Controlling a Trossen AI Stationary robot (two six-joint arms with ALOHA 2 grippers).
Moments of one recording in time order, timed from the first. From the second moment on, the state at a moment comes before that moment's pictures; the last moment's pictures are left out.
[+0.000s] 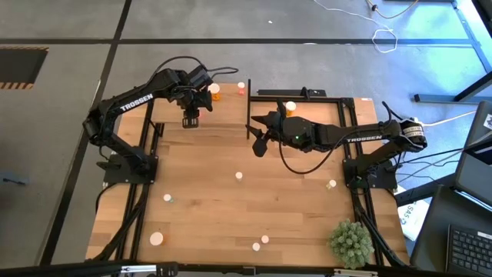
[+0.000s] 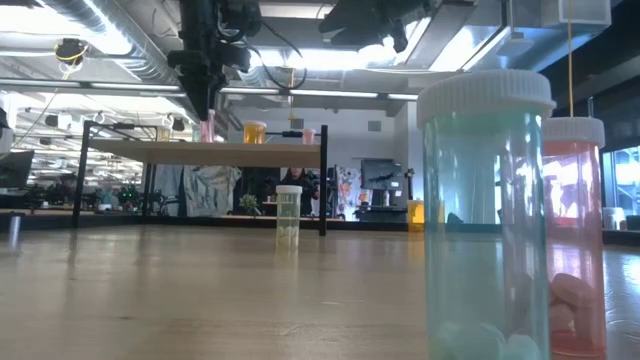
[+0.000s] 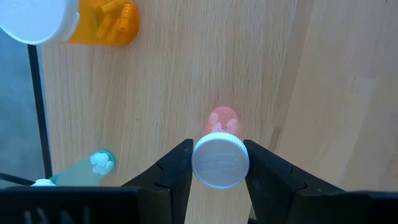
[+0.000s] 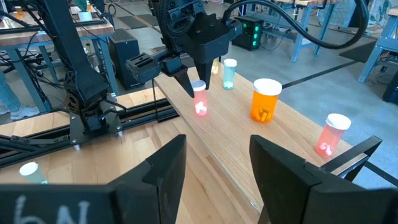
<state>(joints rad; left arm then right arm) 0.62 1.49 1.46 -1.20 -0.18 0.52 0.00 1.48 1.15 0.08 0.48 0.16</state>
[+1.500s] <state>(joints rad) 0.62 1.49 1.46 -1.18 -0.23 0.52 0.00 1.48 1.15 0.08 0.48 0.18</state>
